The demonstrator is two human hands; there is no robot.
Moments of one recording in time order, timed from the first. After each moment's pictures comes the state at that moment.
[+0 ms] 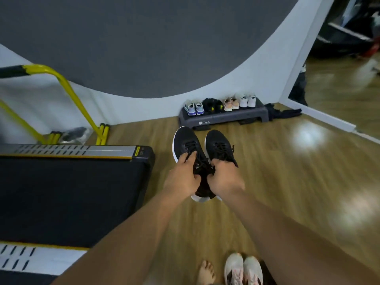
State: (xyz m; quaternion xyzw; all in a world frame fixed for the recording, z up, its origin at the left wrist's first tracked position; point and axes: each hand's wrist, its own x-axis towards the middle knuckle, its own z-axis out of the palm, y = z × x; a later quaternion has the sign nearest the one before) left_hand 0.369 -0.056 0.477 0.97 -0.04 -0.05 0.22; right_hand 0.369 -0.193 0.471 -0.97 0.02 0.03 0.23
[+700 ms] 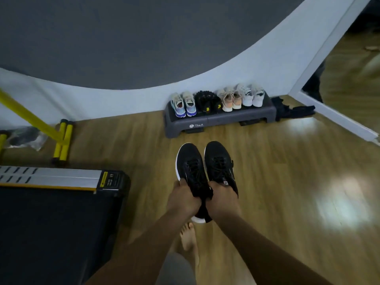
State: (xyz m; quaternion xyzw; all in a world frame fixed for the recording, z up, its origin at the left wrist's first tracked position) left_hand 0.776 -0.107 0.351 0.91 0.13 -0.22 0.32; right_hand 0.761 -0.227 0.371 -0.96 0.07 0.14 0.25
